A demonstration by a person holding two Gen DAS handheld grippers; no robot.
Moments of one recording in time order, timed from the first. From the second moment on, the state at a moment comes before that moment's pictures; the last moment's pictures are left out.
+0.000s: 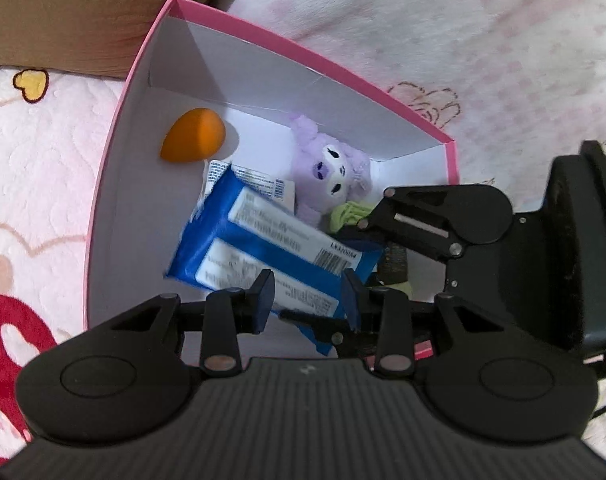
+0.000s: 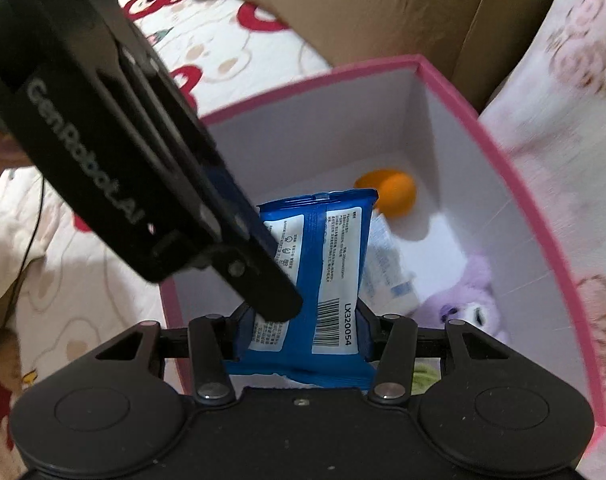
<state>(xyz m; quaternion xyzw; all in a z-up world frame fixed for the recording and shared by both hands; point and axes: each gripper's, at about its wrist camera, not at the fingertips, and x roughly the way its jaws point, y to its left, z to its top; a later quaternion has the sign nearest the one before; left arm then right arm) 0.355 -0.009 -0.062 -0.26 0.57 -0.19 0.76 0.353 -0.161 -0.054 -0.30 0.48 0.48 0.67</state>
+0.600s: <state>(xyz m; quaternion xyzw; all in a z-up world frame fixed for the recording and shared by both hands) 0.328 -0.021 -0.043 -0.13 0.52 -0.19 0.83 0.294 -0.217 -0.016 -0.18 0.44 0.34 0.81</state>
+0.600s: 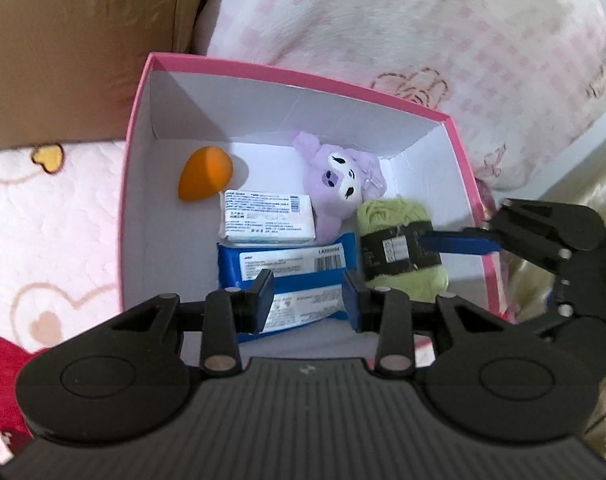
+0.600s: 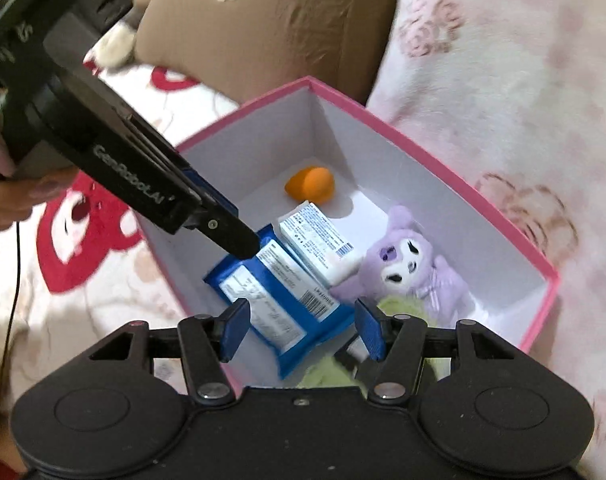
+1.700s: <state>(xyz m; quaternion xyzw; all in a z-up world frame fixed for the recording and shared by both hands) 0.152 -0.015 0.049 -0.05 0.48 -0.23 0.84 0.079 -0.213 0.068 -0.12 0.36 0.27 0.89</state>
